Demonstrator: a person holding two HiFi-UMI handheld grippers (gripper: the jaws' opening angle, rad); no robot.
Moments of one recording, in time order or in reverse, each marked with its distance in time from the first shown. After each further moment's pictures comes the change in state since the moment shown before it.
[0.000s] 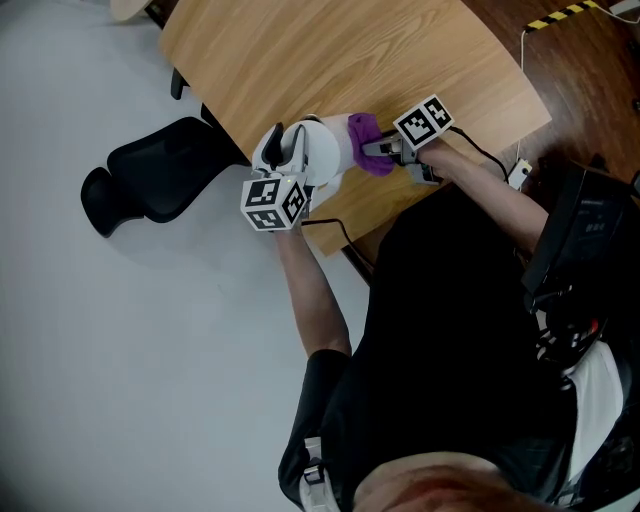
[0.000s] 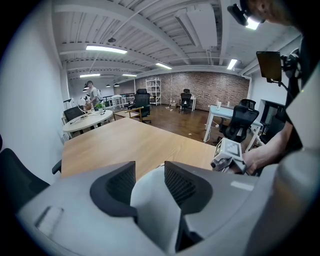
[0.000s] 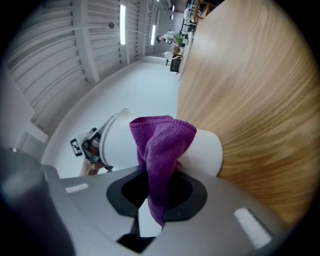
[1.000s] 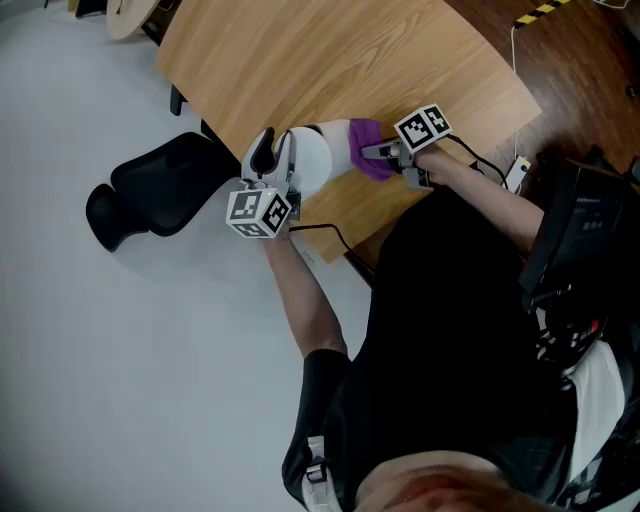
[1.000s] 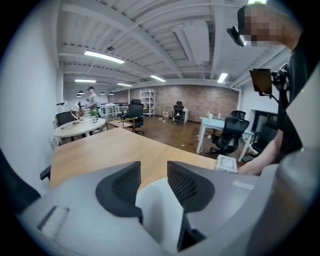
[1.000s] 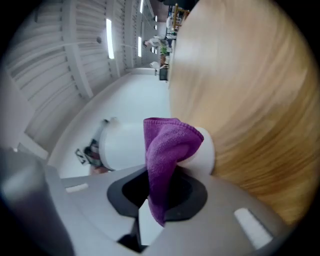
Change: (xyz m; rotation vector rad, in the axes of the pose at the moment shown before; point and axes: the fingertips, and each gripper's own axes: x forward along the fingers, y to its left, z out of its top) left arm 0.000 0.018 0.013 -0.008 -0.131 -0.102; right arm 0.003 -0.034 -0.006 0.146 -0.094 -0.001
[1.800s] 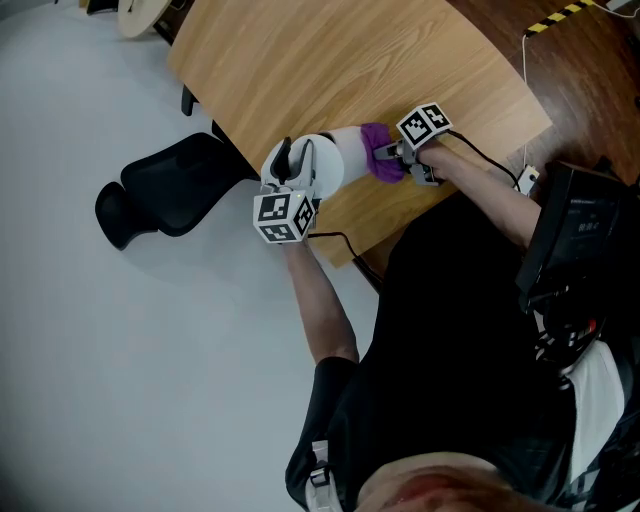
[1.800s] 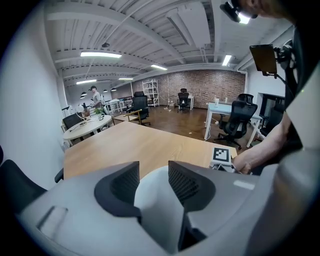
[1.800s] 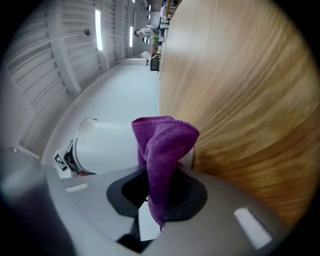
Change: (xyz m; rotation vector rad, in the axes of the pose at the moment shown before) left arm 0.000 -0.009 -0.020 0.082 0.115 0.106; right arm 0.008 -0.039 0.000 0.051 0.101 -0.087
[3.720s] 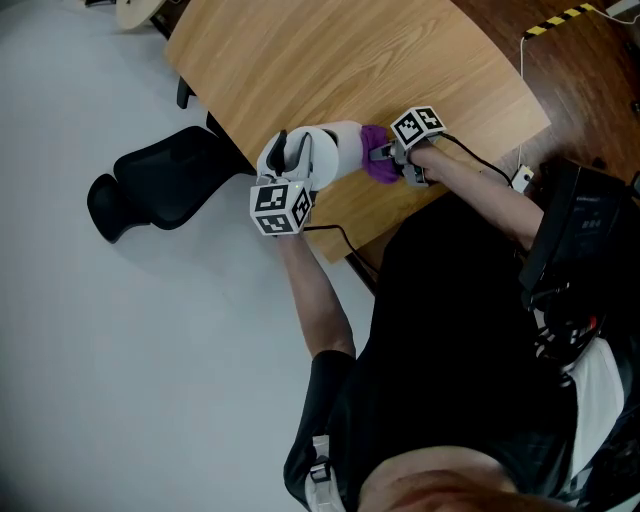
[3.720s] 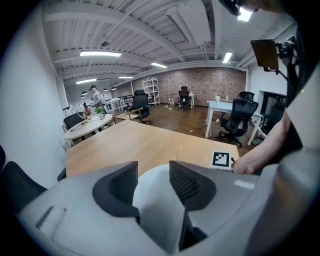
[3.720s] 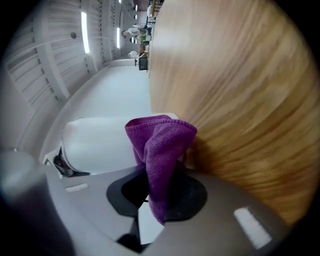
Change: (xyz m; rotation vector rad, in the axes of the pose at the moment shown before) left arm 0.001 0.000 -0.001 0.007 0.037 0.020; right arm 0.015 -0.024 -0.015 0.111 0.011 -0.051
